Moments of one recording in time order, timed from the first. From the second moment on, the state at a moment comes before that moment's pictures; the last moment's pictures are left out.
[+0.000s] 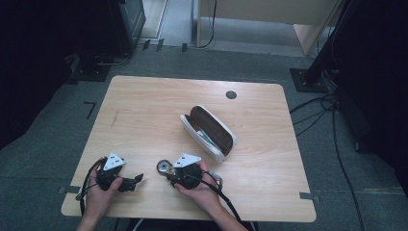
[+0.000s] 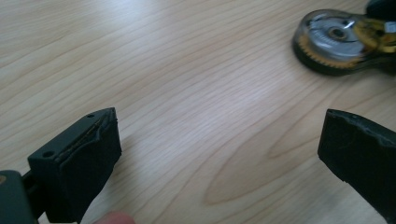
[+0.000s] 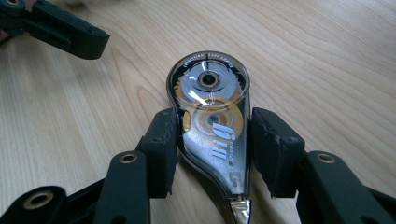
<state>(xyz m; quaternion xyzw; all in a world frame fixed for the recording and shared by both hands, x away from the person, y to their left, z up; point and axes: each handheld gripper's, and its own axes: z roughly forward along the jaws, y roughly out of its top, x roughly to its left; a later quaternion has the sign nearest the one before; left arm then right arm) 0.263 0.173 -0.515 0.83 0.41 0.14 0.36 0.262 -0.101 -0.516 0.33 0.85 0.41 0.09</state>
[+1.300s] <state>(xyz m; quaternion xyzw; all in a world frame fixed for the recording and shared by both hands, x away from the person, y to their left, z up) 0.268 0.079 -0.516 0.89 0.24 0.11 0.37 0.251 -0.151 -0.513 0.37 0.82 0.42 0.09</state>
